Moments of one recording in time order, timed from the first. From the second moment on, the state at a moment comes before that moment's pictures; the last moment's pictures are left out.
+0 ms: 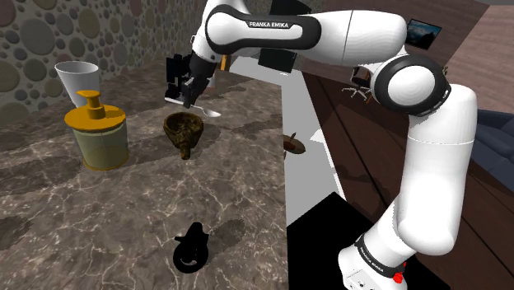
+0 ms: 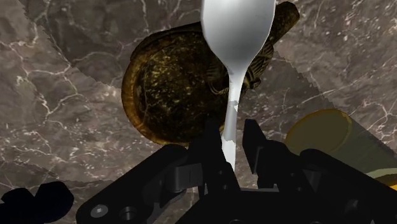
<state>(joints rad) 0.16 0.46 0.28 -1.38 0.04 2.03 -0.18</state>
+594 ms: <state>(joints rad) 0.16 0.48 0.28 -1.46 0.04 2.12 -0.19</state>
